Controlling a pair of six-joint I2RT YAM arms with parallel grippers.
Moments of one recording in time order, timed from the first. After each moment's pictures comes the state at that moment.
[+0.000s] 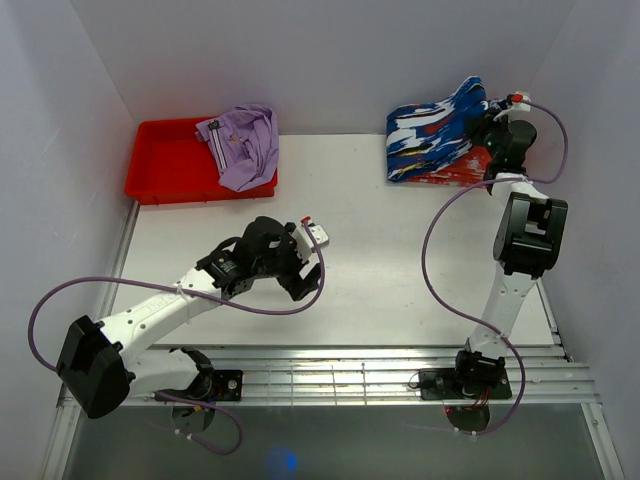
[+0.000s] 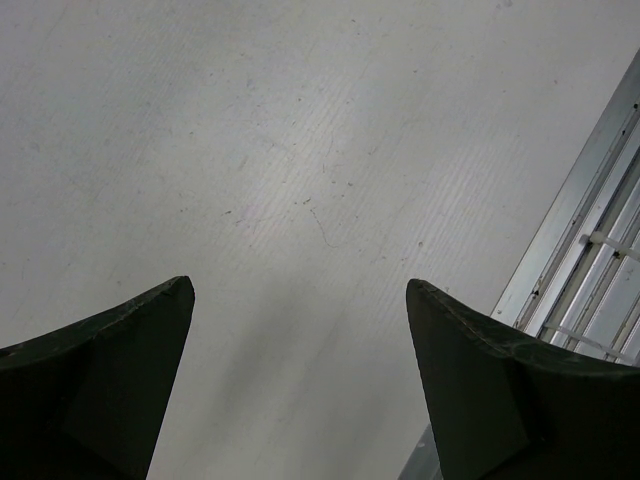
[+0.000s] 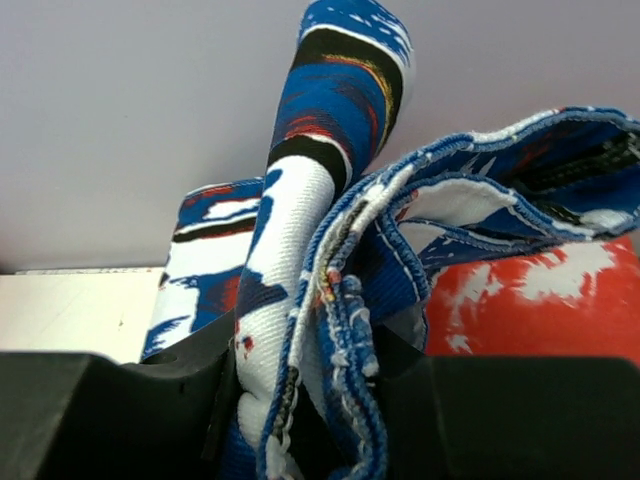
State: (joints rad) left arm -0.75 1.17 0.85 -0.32 0.24 0.21; right arm -0.19 2.17 1.60 0.63 -0.38 0.27
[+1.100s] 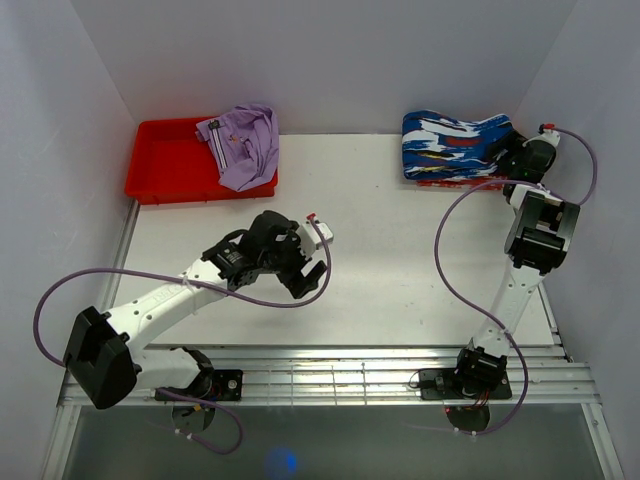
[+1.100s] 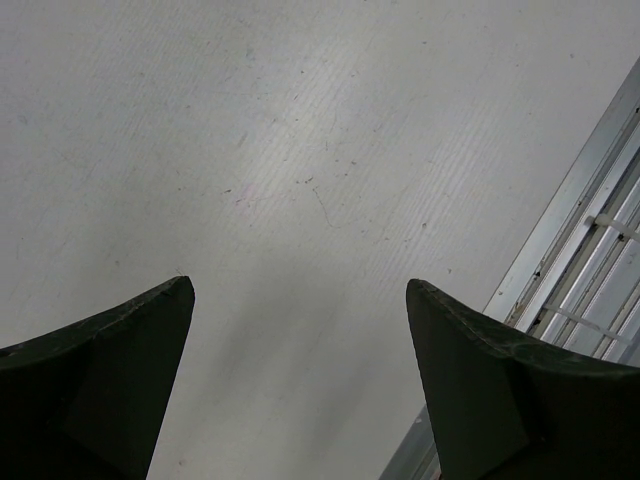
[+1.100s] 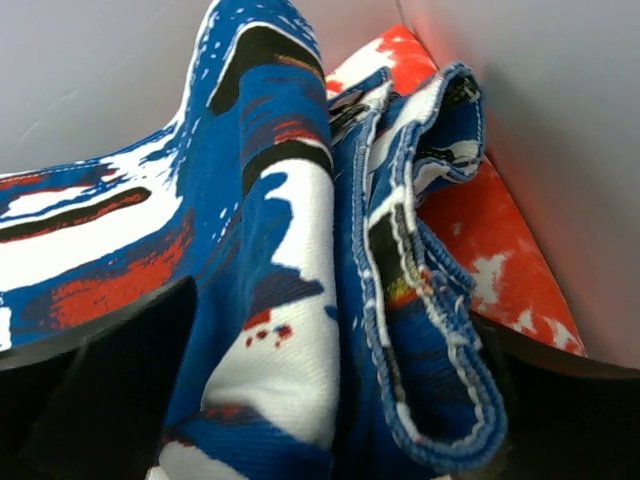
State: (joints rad) left arm -0.75 1.23 0.92 -0.43 0.23 0.22; right arm -0.35 2.33 1.65 0.46 -0.22 0.42
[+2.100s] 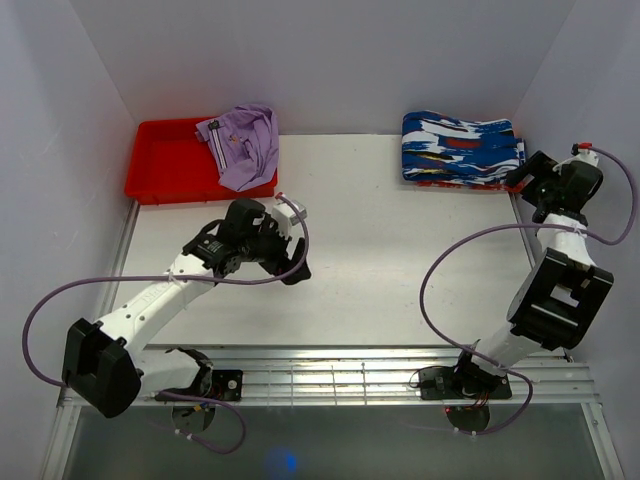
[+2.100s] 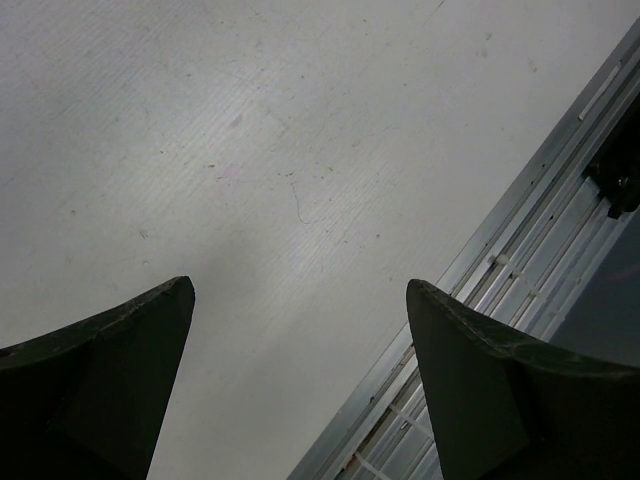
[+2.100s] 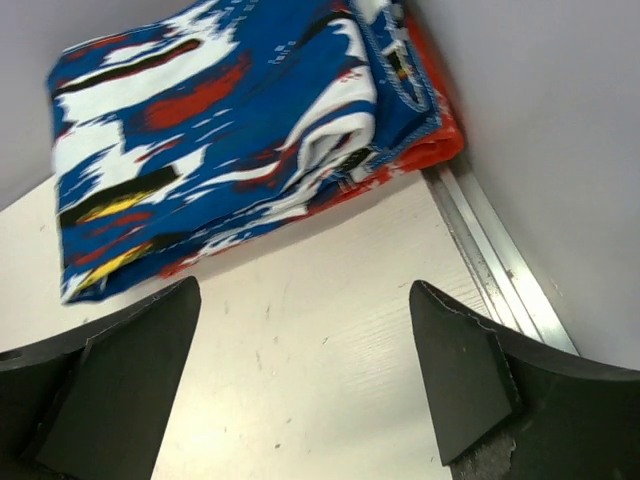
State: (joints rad) left arm -0.58 1.21 0.95 -0.48 0.40 0.01; right arm -0.47 1.61 1.10 0.13 -0.29 0.32
